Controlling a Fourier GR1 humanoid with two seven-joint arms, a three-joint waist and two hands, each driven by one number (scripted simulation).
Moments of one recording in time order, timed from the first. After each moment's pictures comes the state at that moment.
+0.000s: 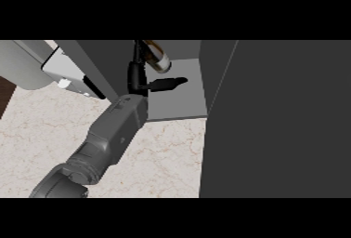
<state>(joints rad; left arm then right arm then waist) -1.10 0.00 0.03 -0.10 0.43 0.40 -0.85 -0.10 -0.01 0.09 -2.43 -0.14 0.18 0.59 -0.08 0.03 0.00</state>
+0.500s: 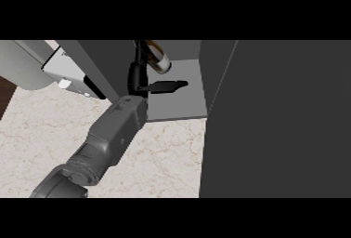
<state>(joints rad) -1.09 0.00 0.02 -0.11 0.43 0.33 -0.85 -0.08 -0.01 0.10 -2.43 -0.15 0.18 0.59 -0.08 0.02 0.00</state>
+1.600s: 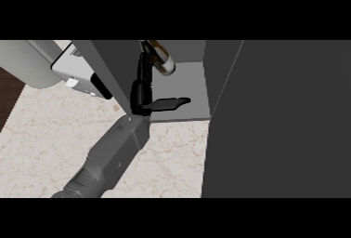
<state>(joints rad) -0.84 0.00 -0.31 -0.44 0.73 0.34 -0.82 -0.09 -0.01 0.10 -2.43 -0.14 0.15 0.61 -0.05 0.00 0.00</state>
